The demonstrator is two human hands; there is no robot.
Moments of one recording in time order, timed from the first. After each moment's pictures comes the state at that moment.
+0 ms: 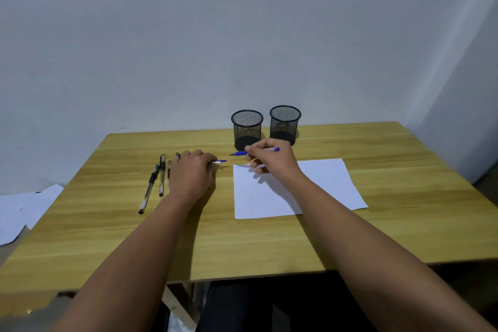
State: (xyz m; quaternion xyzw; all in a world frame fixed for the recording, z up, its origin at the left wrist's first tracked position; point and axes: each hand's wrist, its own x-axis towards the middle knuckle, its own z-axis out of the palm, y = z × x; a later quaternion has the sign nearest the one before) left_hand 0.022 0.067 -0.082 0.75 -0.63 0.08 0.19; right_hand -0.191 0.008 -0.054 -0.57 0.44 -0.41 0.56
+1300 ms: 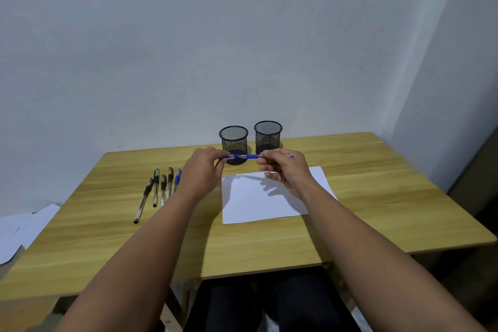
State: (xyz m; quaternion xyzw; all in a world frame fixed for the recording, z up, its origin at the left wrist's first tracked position) left_hand -0.029 0.071 -0.034 0.64 -0.68 0.01 0.35; right_hand -0.257 0.028 -0.029 -0.45 0.40 -0.47 0.64
